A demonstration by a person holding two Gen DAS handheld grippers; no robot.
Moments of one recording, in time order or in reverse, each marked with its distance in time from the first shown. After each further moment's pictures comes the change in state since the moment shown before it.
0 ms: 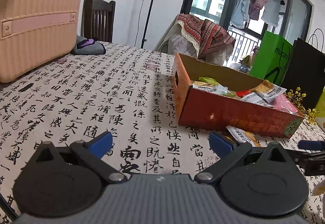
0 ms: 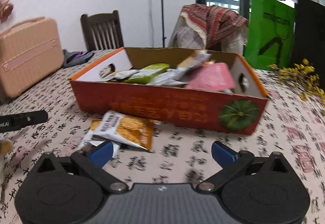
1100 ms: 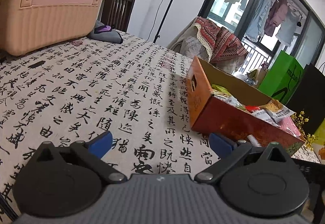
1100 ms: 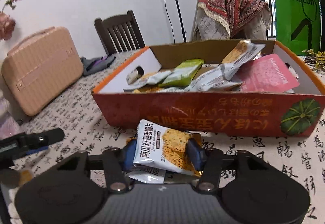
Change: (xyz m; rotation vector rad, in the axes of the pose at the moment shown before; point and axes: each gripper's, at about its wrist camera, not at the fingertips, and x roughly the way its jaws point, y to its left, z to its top) left arm 0.003 0.030 0.003 -0.182 0.021 0.005; right arm 0.035 0.020 0.019 0.120 0.005 0.183
